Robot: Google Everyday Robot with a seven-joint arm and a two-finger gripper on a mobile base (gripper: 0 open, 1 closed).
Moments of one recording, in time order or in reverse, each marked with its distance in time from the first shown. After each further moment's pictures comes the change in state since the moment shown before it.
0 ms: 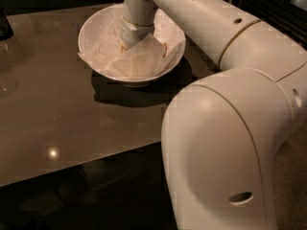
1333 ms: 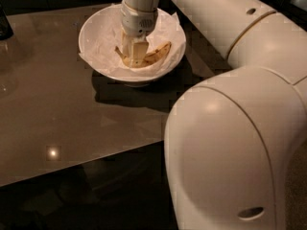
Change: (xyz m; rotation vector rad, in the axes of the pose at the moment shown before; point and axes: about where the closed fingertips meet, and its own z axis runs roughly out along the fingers) arm -0.004 -0.001 -0.041 0.067 0.015 0.047
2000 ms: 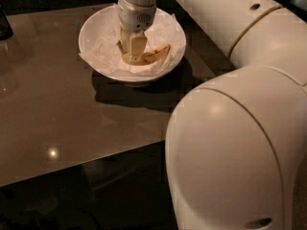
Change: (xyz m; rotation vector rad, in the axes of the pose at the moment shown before) arm -0.006 -0.006 -0.015 0.049 0.017 -0.007
